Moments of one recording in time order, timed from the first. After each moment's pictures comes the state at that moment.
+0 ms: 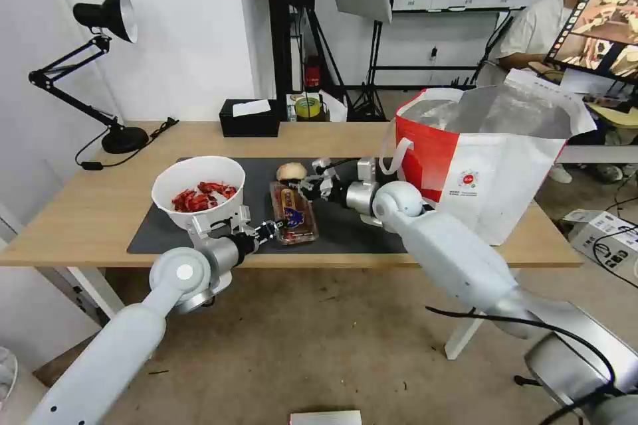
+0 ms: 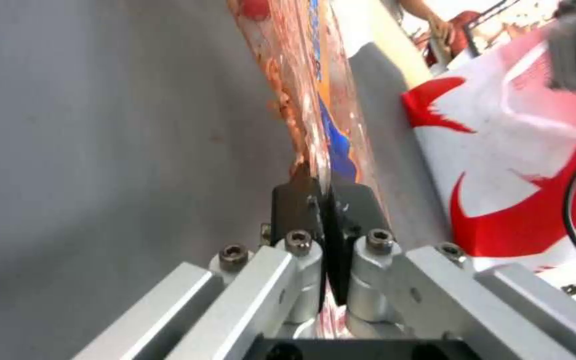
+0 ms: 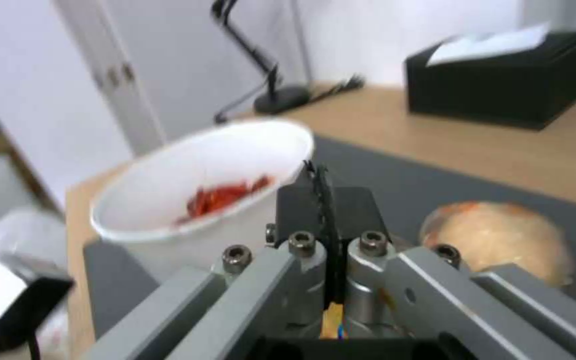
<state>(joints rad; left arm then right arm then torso) 0.89 -0.94 -0.14 -1.85 -1.58 0.43 -0.33 -0.36 1.14 -0.27 1.41 0.97 -0.25 -0.32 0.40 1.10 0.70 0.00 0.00</state>
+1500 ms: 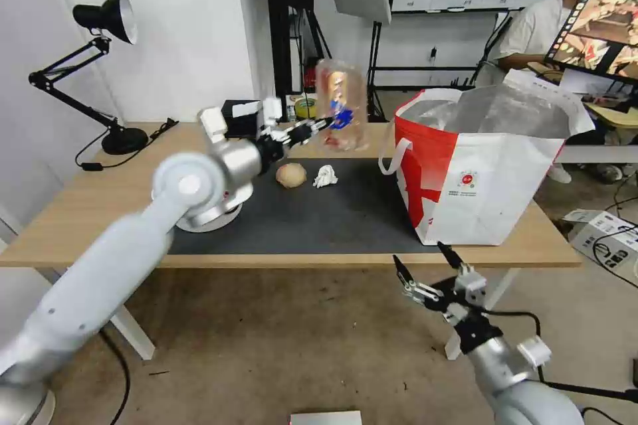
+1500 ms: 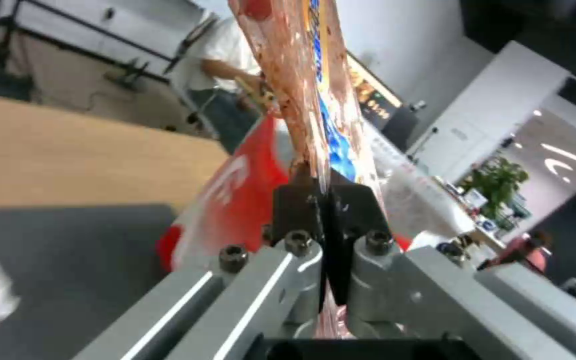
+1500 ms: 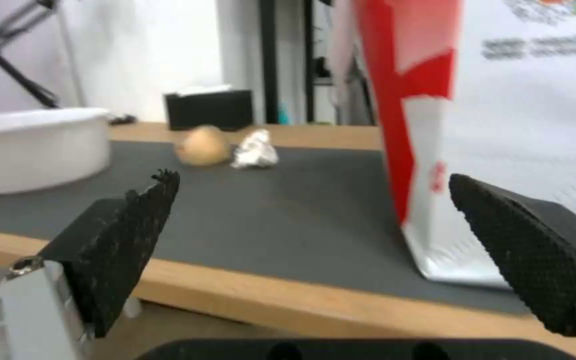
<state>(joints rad) 0.27 -0.96 0.16 -1.83 -1.69 0.38 -0.24 -1.70 1.03 0.47 2.14 0.44 0.24 0.02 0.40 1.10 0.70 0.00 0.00</state>
